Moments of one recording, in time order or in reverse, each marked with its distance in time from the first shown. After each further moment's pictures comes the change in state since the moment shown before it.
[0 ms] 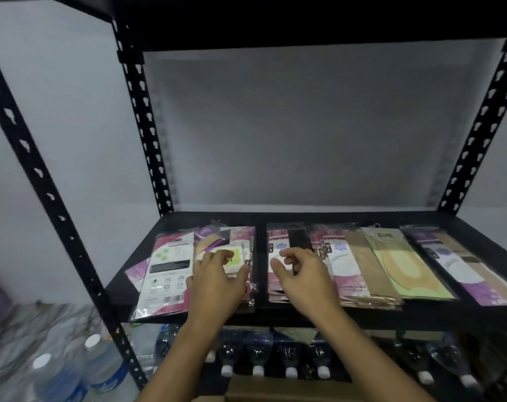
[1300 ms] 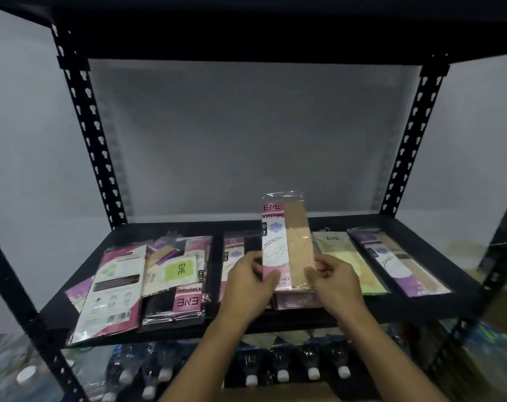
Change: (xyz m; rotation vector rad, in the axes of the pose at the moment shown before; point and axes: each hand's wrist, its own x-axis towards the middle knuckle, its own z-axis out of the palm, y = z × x) left_hand -0.026 0.100 0.056 -0.468 -0.330 0.136; right_hand 0.000 0.057 -0.100 0.129 0.181 0.278
